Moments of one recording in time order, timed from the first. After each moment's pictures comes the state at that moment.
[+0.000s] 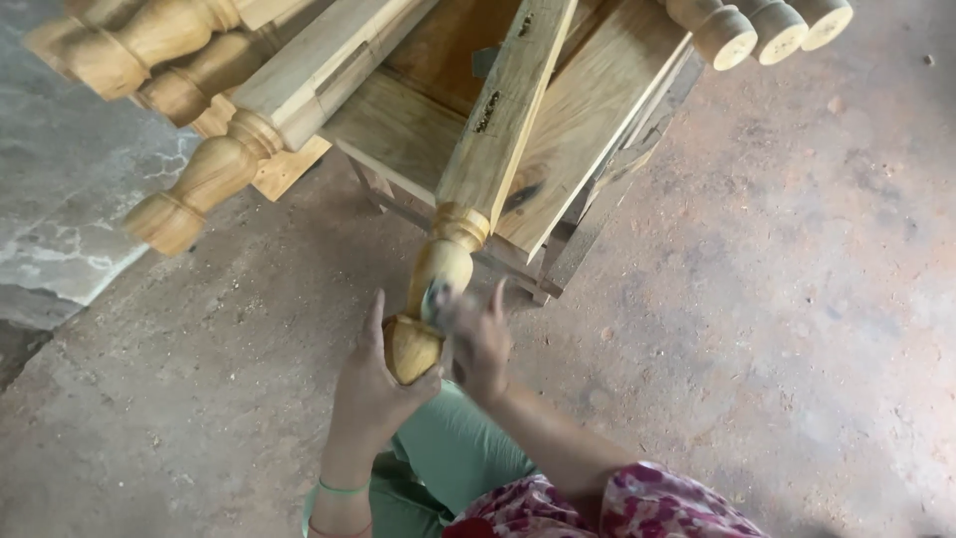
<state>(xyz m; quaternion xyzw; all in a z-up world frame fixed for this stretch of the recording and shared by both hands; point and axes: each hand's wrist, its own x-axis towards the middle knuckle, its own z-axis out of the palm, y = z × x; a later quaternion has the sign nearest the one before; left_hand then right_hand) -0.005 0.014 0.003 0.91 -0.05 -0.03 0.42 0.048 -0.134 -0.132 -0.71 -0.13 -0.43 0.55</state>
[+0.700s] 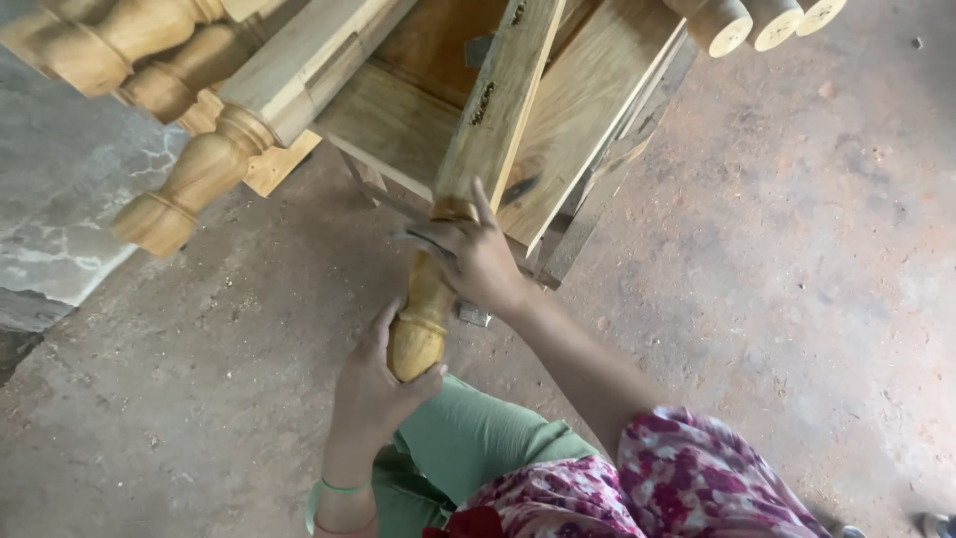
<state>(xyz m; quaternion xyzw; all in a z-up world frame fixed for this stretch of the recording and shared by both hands) -0.009 0.012 0.015 0.90 -0.04 -0.02 0.43 0.104 -0.179 -0.028 -0.86 -0.29 -0.25 0.34</state>
